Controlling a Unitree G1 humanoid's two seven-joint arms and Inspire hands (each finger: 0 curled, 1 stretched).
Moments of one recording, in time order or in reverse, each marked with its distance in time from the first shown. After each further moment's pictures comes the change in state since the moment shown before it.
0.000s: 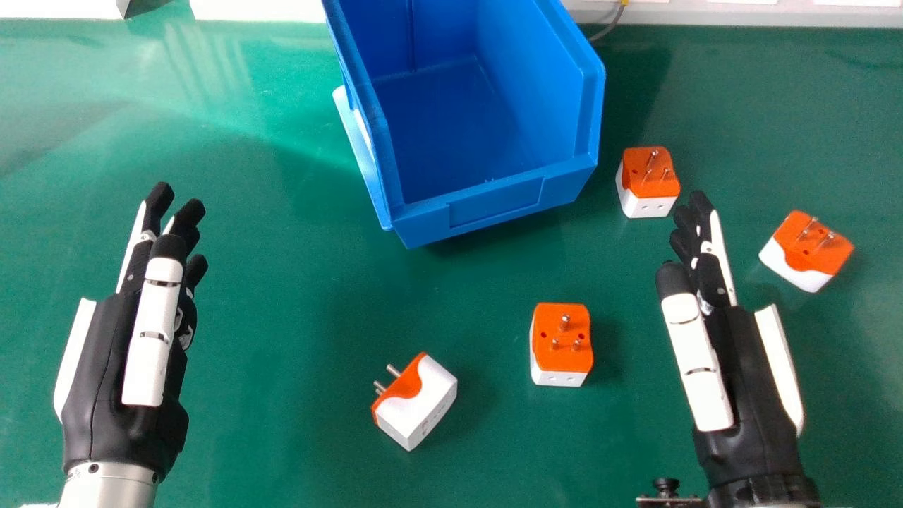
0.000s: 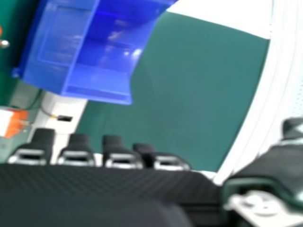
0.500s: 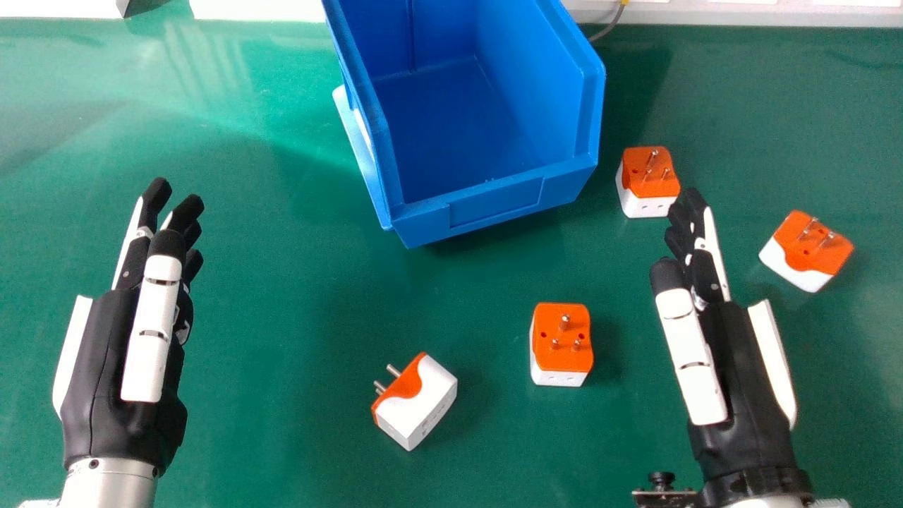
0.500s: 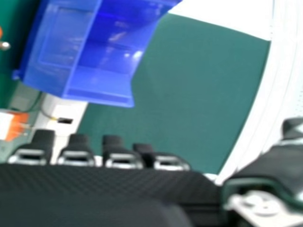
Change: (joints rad) left arm -0.025 -0.007 0.006 0.043 -0.002 -0.031 0.002; right arm -0.032 -0.002 0.000 0.034 -0.001 -0.004 -0.001
